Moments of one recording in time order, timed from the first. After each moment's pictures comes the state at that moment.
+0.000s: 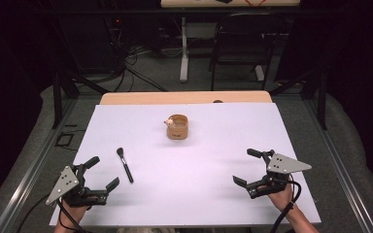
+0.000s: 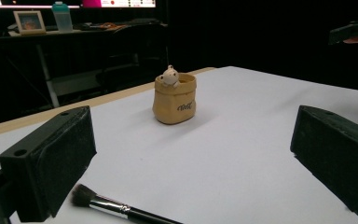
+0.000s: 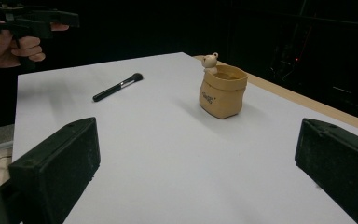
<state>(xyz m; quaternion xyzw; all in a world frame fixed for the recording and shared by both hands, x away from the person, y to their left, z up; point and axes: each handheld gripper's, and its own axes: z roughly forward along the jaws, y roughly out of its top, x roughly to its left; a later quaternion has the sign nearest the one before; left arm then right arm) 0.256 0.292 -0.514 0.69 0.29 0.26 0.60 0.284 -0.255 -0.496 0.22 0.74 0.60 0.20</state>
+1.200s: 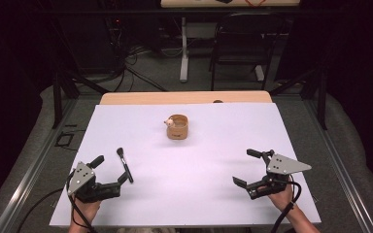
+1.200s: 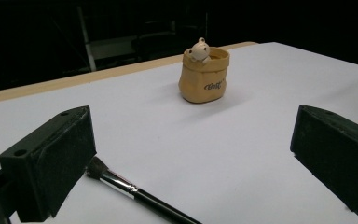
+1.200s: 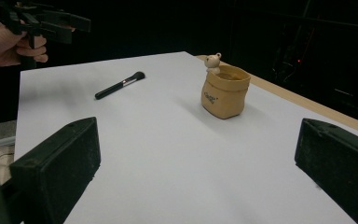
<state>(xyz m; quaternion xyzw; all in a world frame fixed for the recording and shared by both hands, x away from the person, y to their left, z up) 0.262 0.259 -0.509 0.70 0.39 0.29 0.53 0.283 -0.255 -0.495 0.22 0.75 0.59 0.20</state>
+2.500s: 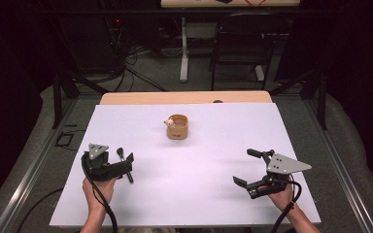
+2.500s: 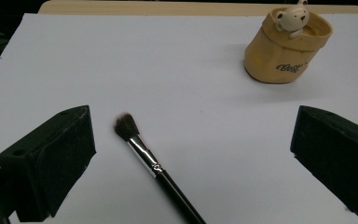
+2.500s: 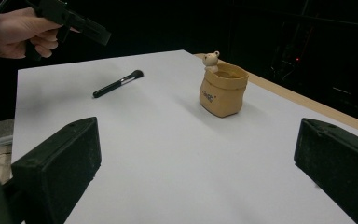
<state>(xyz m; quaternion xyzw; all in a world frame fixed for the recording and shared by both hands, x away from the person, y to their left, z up) 0.310 0.225 -0.487 0.67 0.58 0.26 0.39 0.283 -0.256 -0.495 0.22 0.75 0.59 0.20</state>
